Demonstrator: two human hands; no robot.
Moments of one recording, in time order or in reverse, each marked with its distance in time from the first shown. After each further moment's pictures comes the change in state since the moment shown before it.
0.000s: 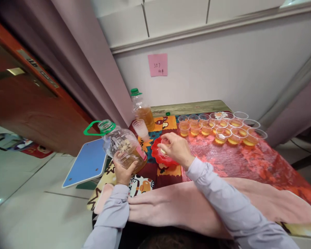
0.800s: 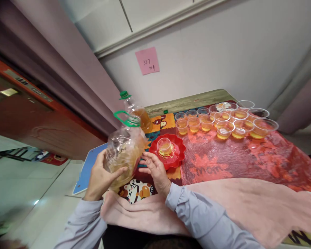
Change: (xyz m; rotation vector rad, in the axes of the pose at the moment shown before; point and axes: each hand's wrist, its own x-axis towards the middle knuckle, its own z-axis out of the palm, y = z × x) left_hand 0.043 0.118 -0.046 0.505 -0.273 0.183; right_hand -0.050 -0.044 0.096 1.602 0.031 0.508
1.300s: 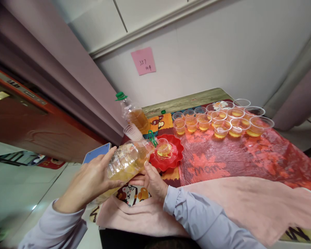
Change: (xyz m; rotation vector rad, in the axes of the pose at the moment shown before) left_hand 0.014 0.081 -0.038 0.842 -0.449 0.137; right_hand -0.006 0.012 0.003 0.132 -0.206 0.266
